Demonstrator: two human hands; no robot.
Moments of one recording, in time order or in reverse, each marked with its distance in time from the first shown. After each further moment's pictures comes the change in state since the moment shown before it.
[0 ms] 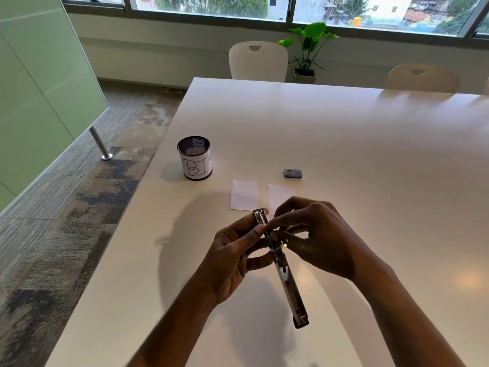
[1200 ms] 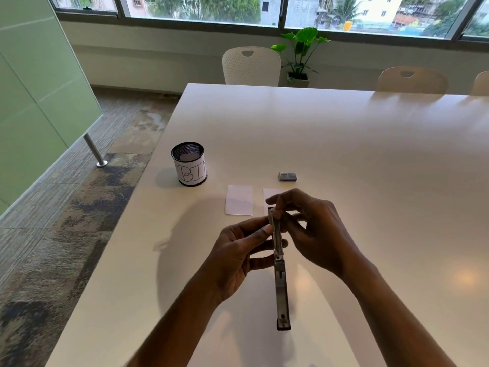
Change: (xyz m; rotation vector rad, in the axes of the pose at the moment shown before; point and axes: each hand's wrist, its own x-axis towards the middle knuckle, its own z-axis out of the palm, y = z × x) left_hand 0.010 0.007 0.016 0.092 -0.027 -0.051; right_hand 0.008 0.019 0.010 0.114 0.247 0.012
